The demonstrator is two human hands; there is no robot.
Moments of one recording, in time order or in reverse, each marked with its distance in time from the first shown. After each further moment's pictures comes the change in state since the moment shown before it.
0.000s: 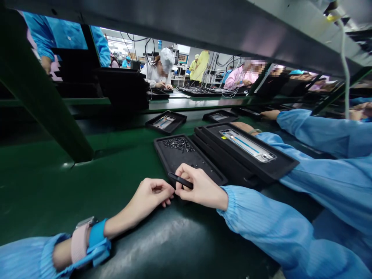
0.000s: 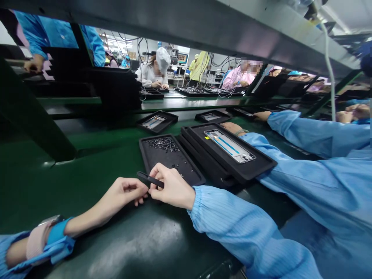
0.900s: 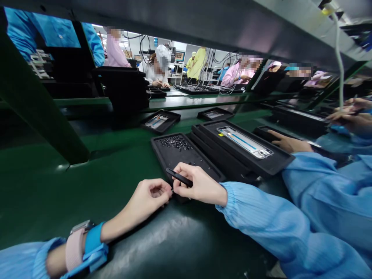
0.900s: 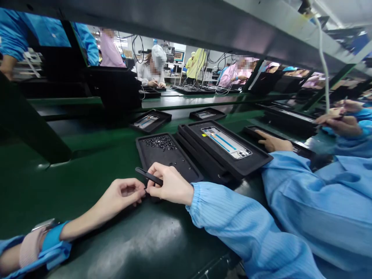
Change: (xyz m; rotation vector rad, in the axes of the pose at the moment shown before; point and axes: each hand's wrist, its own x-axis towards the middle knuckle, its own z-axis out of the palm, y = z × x) left_hand 0.000 -0.005 0.000 0.086 -0.007 -0.005; right_hand 0.001 0.001 -0.004 0.018 -0.025 0.006
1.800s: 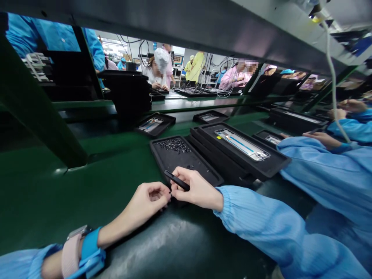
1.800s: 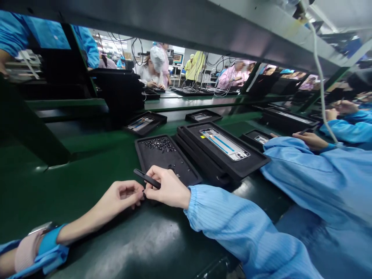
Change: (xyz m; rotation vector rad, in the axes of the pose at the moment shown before) left_hand -0.001 0.005 0.001 -0.050 -0.019 -0.003; right_hand 0.002 0.004 0.005 0.104 0.027 -0.019
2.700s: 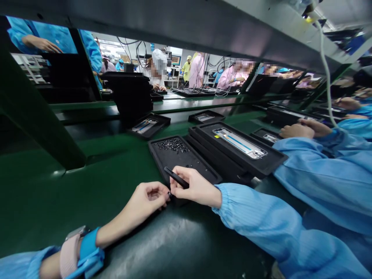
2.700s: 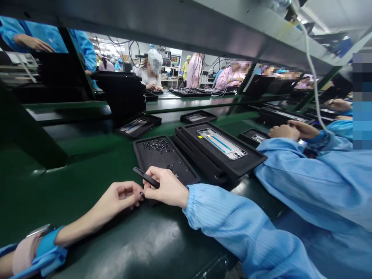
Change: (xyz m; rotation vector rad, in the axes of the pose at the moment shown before) left_hand 0.002 0.003 0.000 -0.040 0.007 -0.028; right_hand 0.000 -0.004 -0.002 0.090 -0.006 0.016
